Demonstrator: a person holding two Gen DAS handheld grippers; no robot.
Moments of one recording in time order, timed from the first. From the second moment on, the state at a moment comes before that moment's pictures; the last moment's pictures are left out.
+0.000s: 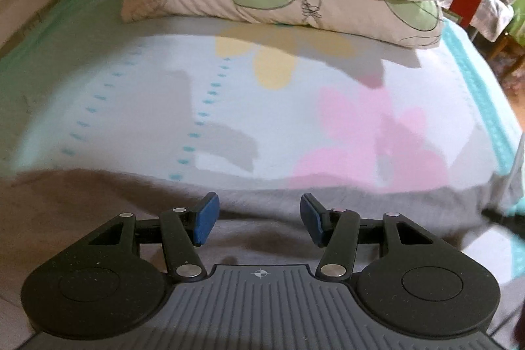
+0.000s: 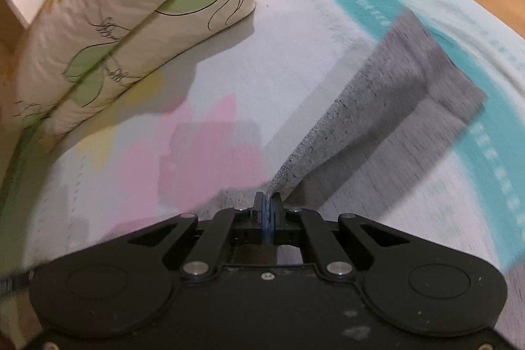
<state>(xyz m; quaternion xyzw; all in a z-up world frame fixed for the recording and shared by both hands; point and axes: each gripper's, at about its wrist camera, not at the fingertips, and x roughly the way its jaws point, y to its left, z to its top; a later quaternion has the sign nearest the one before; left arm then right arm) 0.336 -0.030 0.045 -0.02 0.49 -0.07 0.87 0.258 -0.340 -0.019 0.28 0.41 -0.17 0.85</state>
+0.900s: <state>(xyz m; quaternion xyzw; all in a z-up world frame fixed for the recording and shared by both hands) 0.348 -0.017 -0.004 -0.13 0.57 0.02 0.81 0.200 -0.334 -0.051 0.33 0.40 -0.15 0.84</state>
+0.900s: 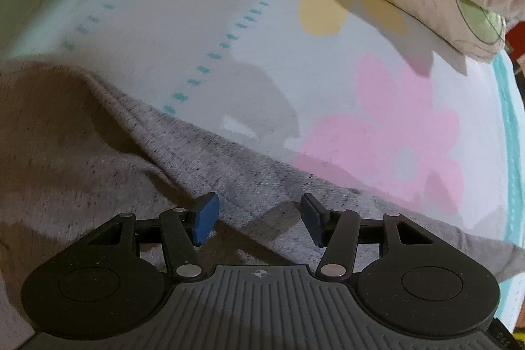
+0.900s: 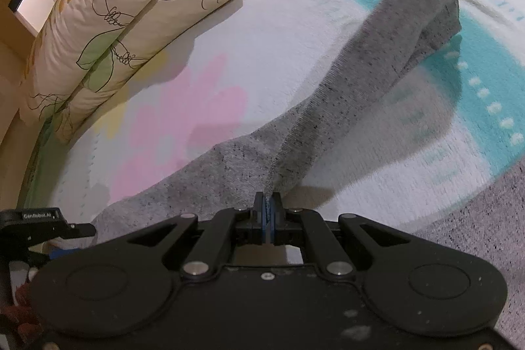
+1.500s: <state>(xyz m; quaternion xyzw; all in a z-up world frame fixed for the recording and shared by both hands) 0.353 -0.008 -0.008 -0.21 0.55 0.00 0.81 0.189 -0.342 -0.046 0.33 0.40 -0.14 0.84</state>
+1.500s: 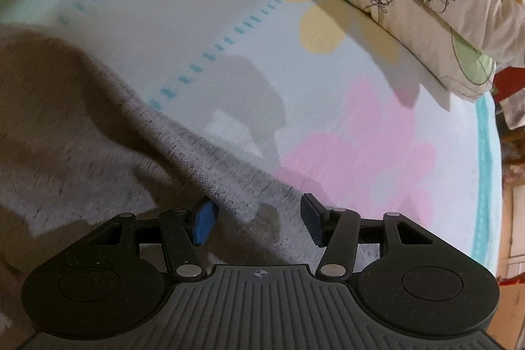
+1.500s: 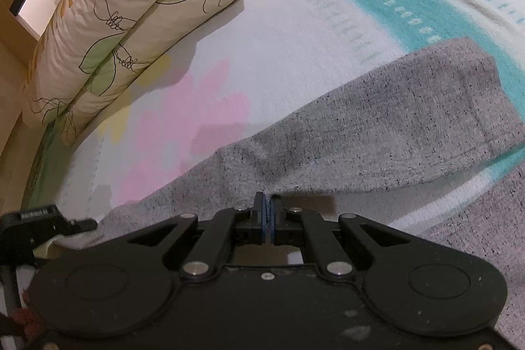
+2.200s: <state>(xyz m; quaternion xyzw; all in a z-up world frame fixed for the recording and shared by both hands) 0.140 -0.017 0.035 -0.11 0.47 -0.11 0.87 0.082 -0.328 0.019 0.27 0.36 -0.12 0.88</state>
